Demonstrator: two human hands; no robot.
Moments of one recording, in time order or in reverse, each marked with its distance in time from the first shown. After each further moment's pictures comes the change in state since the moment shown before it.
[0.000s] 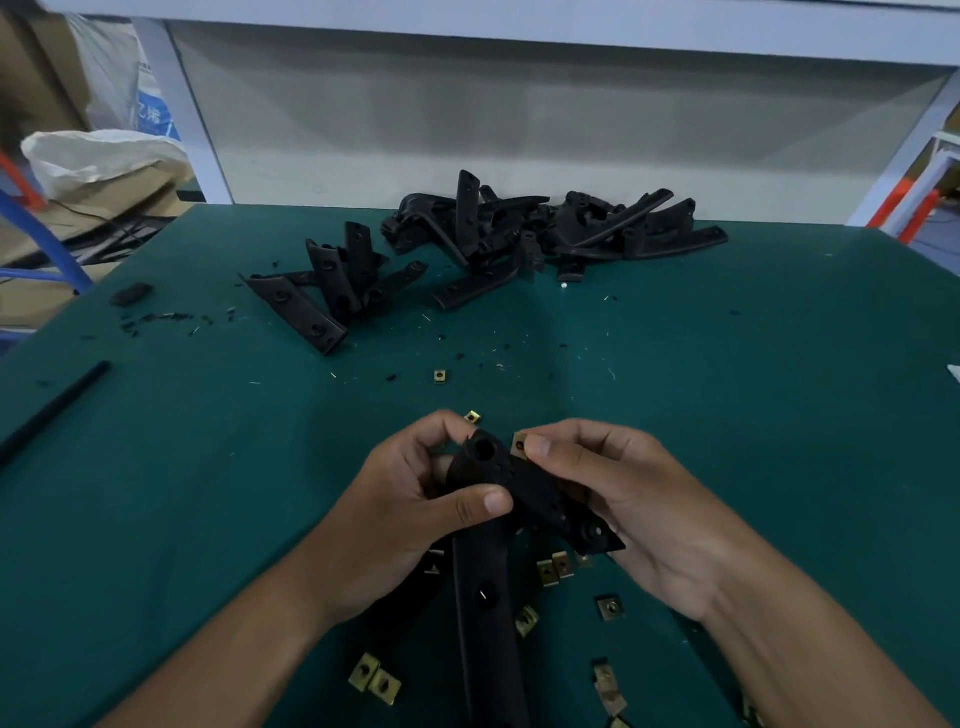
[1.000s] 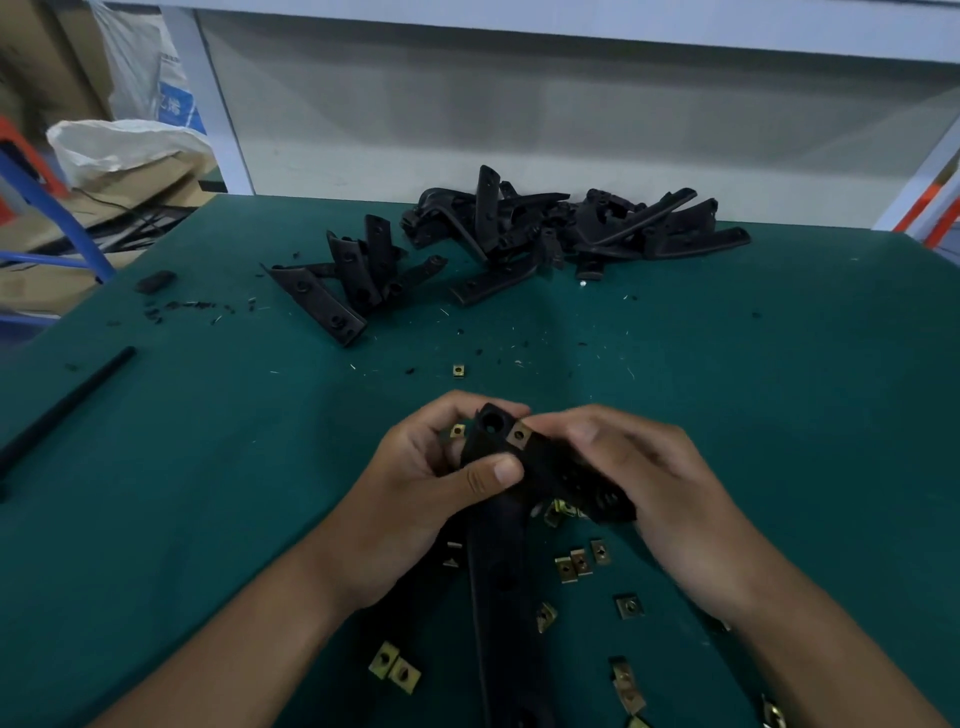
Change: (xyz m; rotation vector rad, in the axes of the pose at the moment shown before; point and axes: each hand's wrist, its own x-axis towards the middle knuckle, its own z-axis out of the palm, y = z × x) left_hand 0.000 0.000 -0.001 -0.071 0.064 0.041; right_hand 0.003 0.013 -0.011 -0.401 -0.116 -0.433
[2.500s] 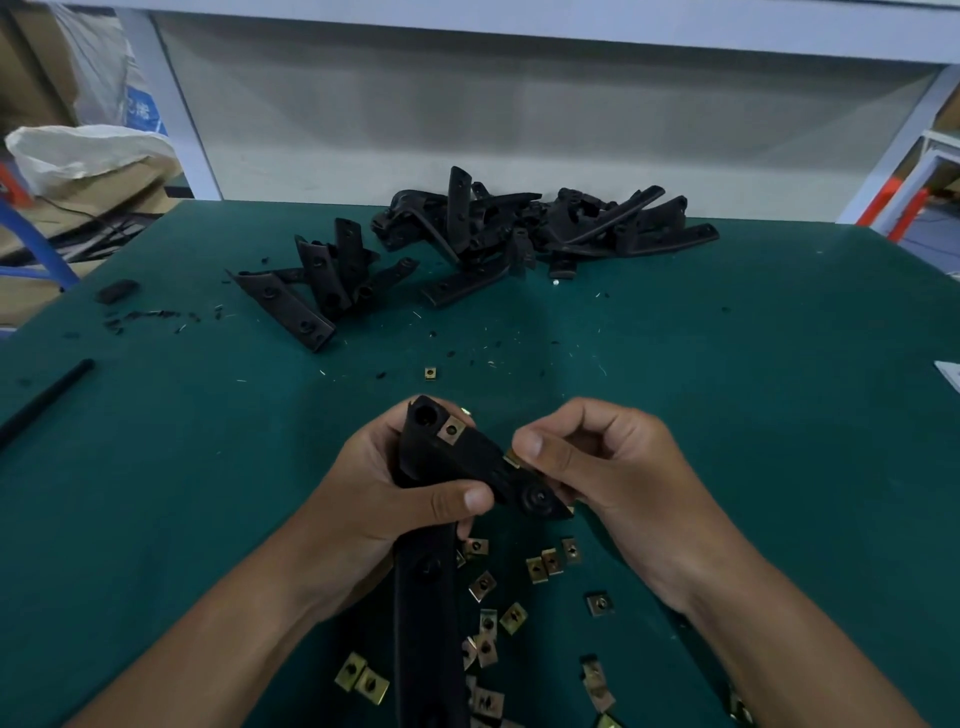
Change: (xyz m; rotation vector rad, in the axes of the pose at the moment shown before) left_hand 0.000 0.003 -0.005 0.056 -0.010 -0.048; right_hand 0.002 -0.011 0.006 0.251 0.159 0.122
